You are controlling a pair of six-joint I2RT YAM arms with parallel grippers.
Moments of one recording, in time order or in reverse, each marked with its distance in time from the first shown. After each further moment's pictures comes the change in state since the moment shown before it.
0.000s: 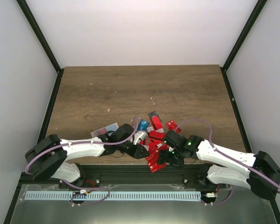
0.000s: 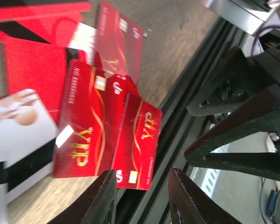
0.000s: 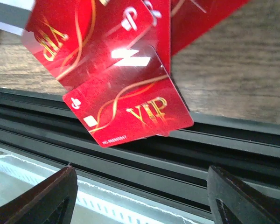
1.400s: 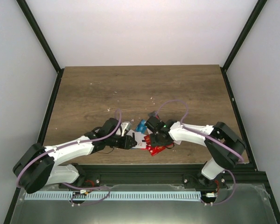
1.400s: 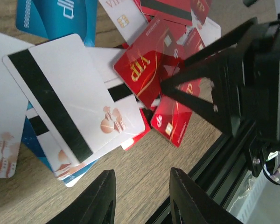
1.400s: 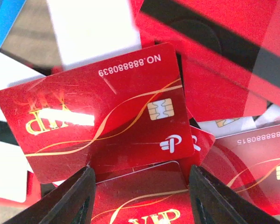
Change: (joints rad) left arm 0.186 -0.148 -0.035 -0.157 -0.119 -0.012; right arm -0.095 0.524 0.282 0.172 0.405 -0.344
